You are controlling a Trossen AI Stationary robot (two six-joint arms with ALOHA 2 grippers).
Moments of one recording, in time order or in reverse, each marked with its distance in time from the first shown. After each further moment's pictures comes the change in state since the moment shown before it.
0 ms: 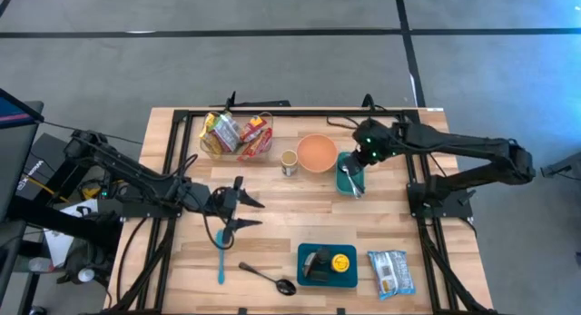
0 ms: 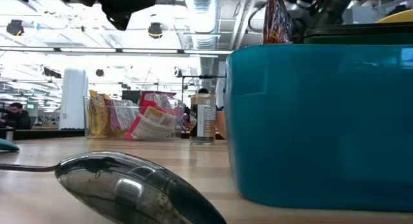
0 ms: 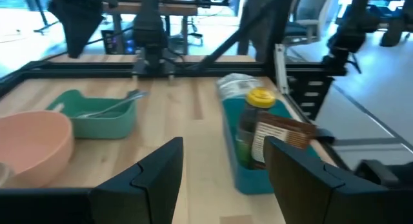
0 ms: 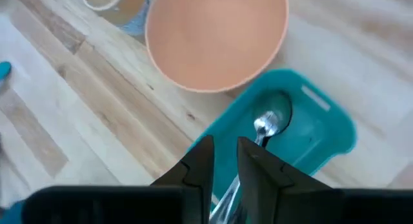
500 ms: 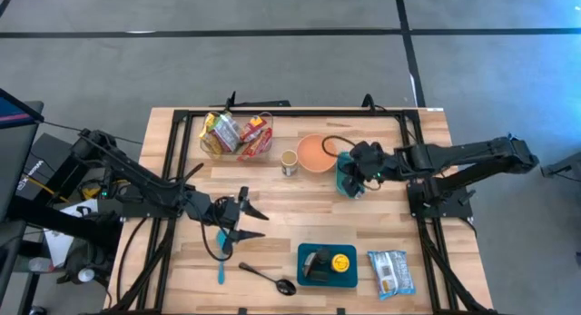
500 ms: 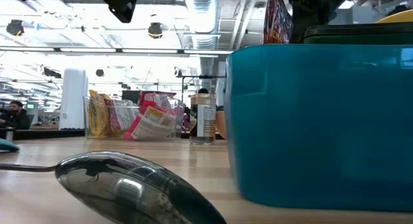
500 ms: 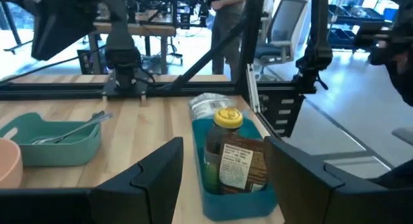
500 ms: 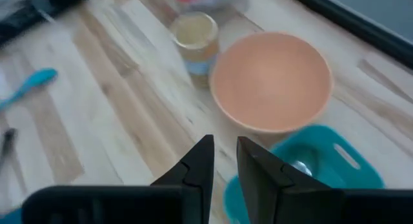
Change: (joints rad) left arm -0.070 0.116 0.000 0.211 0.005 0.000; right arm 0.377 -0.040 -0.001 0.136 0.382 0.025
